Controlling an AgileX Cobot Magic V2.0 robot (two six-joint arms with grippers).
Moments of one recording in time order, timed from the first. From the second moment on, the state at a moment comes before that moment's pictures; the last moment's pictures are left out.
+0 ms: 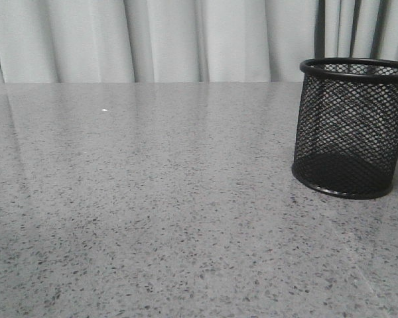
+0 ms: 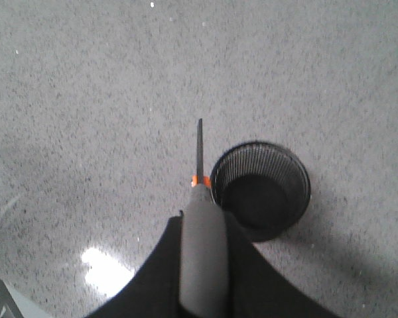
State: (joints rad) left arm -0.67 0.59 -1.15 -0.17 0.88 1.14; right arm 0.59 1.00 -1.44 0.03 1.27 0.10
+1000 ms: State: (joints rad) left arm -0.67 0.59 -1.15 -0.17 0.91 1.10; right arm 0.59 1.21 -1.30 -0.16 1.26 0.11
